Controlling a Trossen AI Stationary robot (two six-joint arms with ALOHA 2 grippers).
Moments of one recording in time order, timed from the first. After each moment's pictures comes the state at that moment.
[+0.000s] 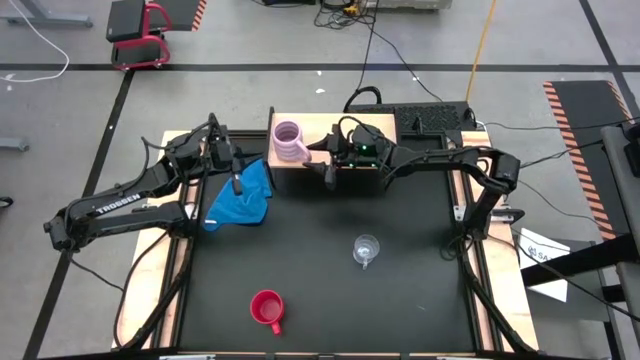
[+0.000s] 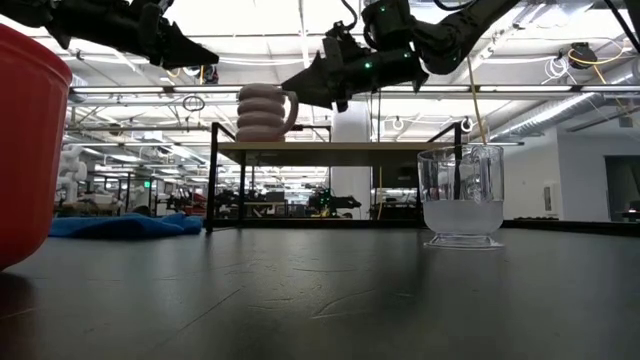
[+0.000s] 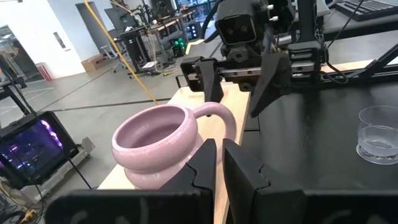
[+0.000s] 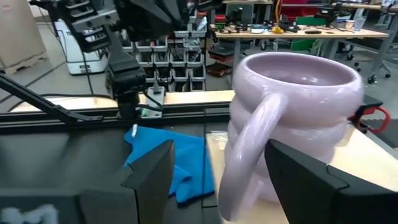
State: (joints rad) left arm 0.56 0.71 0.56 0.02 0.24 0.30; right arm -0.37 1.74 1.10 0.48 -0.27 -0.04
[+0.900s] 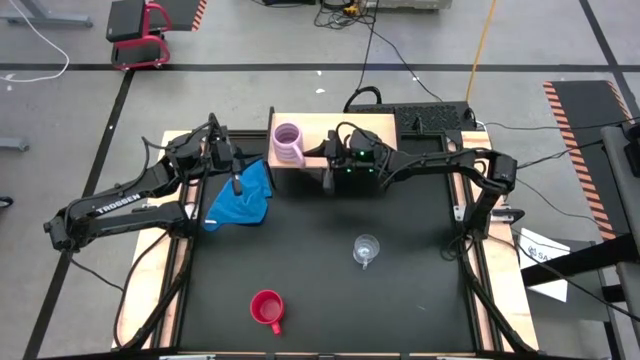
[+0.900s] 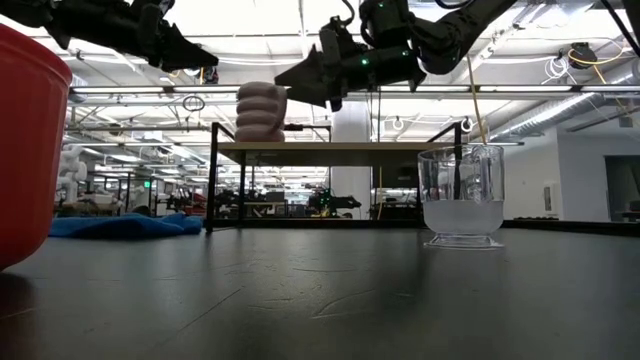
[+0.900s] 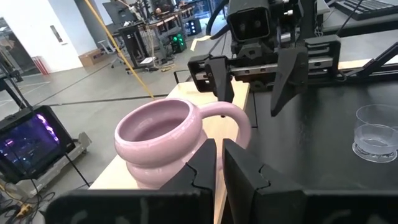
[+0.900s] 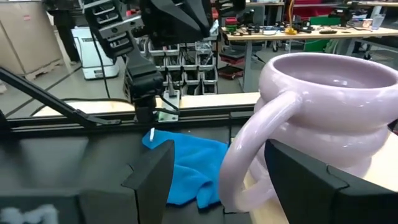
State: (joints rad) left arm 0.56 0.71 0.56 0.00 0.24 0.29; right arm -0.32 1.76 1.10 0.52 -0.27 0.00
